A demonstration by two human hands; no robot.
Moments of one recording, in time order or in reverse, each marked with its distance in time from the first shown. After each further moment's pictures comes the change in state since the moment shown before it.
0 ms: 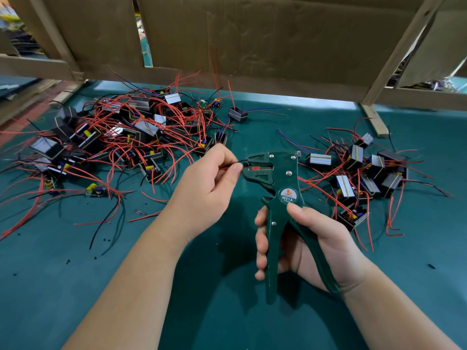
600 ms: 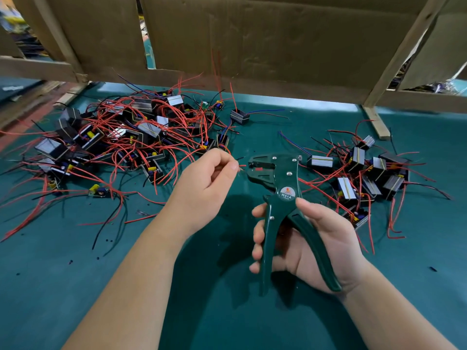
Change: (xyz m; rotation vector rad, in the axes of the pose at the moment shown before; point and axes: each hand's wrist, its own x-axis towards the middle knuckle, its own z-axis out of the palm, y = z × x) left_hand 0.002 -0.004 -0.002 -0.007 0.041 -0.091; right_hand 0.003 0.000 -0.001 0.120 -0.004 -0.006
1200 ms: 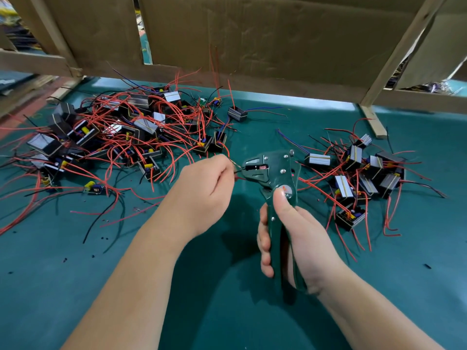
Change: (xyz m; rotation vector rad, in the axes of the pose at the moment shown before) left_hand -0.004 0.003 -0.001 0.266 -0.044 0.057; right_hand 0.013 0.017 0.013 -0.243 0.458 -0.077
